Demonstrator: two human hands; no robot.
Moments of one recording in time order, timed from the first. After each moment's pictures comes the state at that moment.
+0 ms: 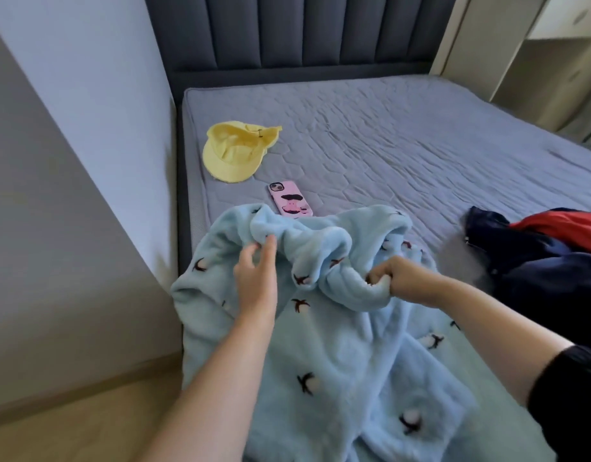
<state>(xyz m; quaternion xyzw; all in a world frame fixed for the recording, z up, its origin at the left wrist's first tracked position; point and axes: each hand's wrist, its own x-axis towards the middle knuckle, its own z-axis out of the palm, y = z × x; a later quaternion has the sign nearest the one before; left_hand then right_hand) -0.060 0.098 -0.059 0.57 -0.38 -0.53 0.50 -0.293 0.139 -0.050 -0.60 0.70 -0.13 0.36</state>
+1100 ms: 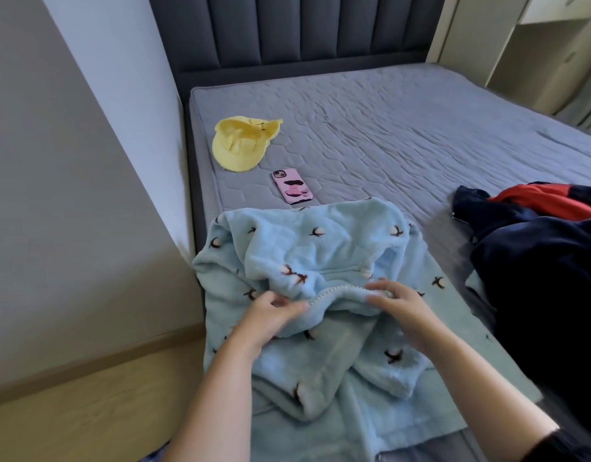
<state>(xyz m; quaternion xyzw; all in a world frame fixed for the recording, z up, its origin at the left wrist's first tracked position) -0.009 0.188 -0.083 0.57 -0.52 -0.60 0.20 -0.248 0.256 -0.094 -0.38 0.72 -0.39 0.43</state>
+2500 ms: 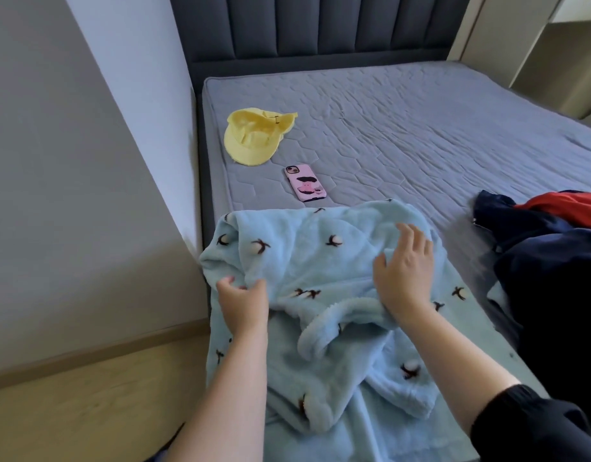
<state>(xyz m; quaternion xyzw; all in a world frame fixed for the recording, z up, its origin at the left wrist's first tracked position) -0.007 0.150 -0.109 0.73 -0.33 -0.42 0.43 -0.226 0.191 -0.079 -0.50 0.80 -0.32 -0.03</state>
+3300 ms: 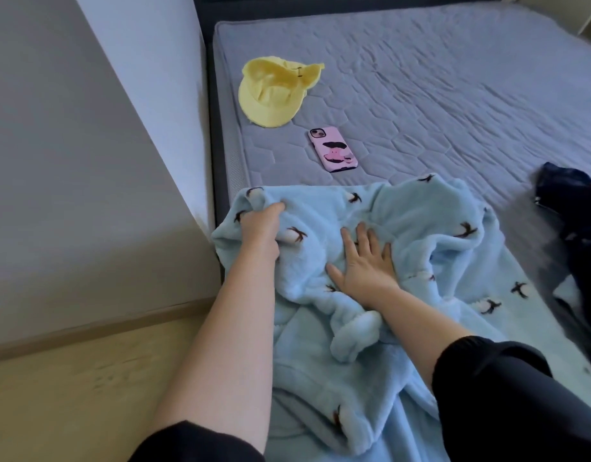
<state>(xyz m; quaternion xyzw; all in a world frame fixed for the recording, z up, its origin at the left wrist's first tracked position) -0.010 0.039 -0.103 0.65 -0.26 -0.56 0.43 -0.173 0.120 -0.169 -0.65 0.75 0.01 0.13</state>
